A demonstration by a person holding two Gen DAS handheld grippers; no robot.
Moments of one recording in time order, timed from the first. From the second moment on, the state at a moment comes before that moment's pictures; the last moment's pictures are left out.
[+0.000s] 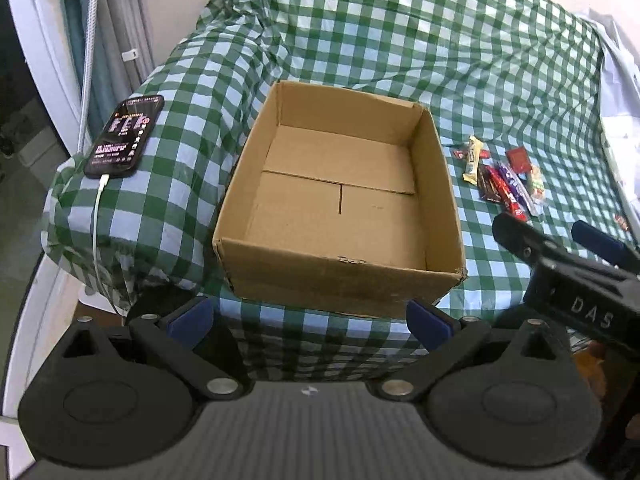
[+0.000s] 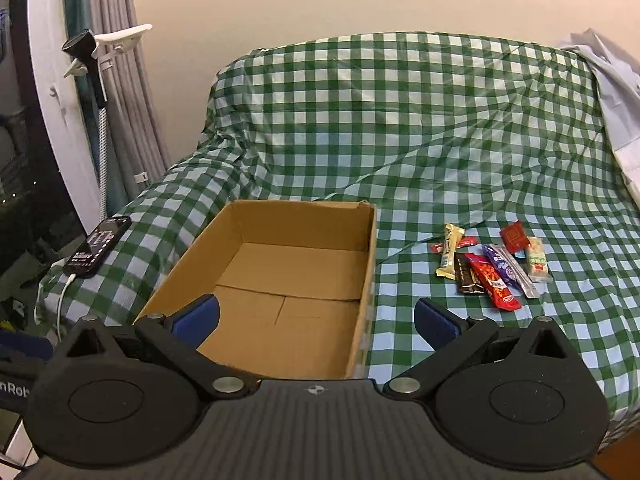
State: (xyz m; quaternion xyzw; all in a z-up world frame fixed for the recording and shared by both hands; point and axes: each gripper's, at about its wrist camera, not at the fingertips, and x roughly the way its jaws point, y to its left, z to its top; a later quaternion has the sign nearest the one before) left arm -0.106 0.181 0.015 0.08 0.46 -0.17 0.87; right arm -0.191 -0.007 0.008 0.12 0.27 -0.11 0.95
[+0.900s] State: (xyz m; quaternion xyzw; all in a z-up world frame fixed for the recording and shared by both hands) left arm -0.071 0.184 0.007 0.10 0.46 -0.14 0.87; right arm -0.174 0.012 0.010 0.10 0.29 -0.11 0.94
